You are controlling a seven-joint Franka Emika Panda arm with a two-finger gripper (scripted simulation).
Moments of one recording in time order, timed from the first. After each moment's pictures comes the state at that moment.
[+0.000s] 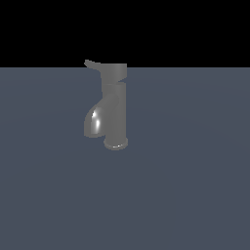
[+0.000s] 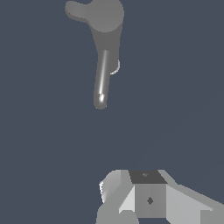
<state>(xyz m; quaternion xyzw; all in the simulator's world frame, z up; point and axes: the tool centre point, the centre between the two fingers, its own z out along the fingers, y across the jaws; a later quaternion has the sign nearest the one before) -0.248 -0.001 0.479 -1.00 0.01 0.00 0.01</state>
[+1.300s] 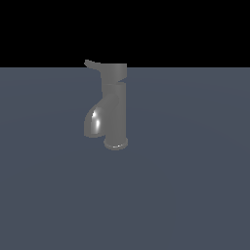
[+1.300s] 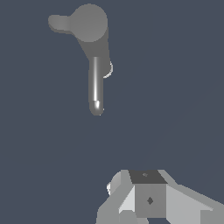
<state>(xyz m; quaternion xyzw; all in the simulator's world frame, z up) -0.230 -0.011 0.481 -1.00 0.07 0.01 0.02</state>
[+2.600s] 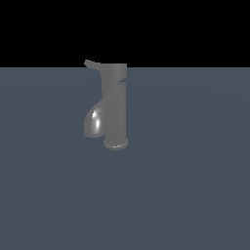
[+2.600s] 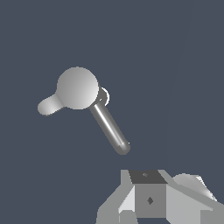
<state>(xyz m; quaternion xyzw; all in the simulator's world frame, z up) -0.109 0.015 0.450 -0.94 0.34 0.02 0.03</state>
